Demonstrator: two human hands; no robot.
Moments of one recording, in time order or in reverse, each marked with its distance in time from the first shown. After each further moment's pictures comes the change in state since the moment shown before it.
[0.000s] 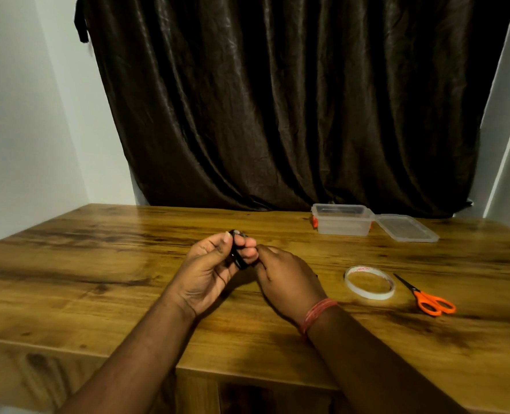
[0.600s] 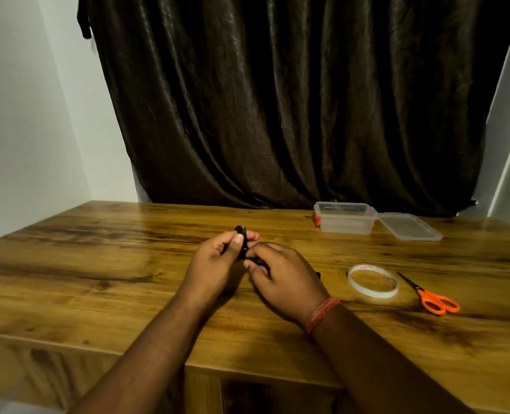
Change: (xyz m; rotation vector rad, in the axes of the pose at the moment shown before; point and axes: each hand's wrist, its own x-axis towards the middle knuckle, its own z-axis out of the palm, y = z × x) left_hand 0.004 -0.016 -0.002 0.552 0.192 0.126; right_hand -0.002 -0.011 -0.009 0.167 0.027 -0.093
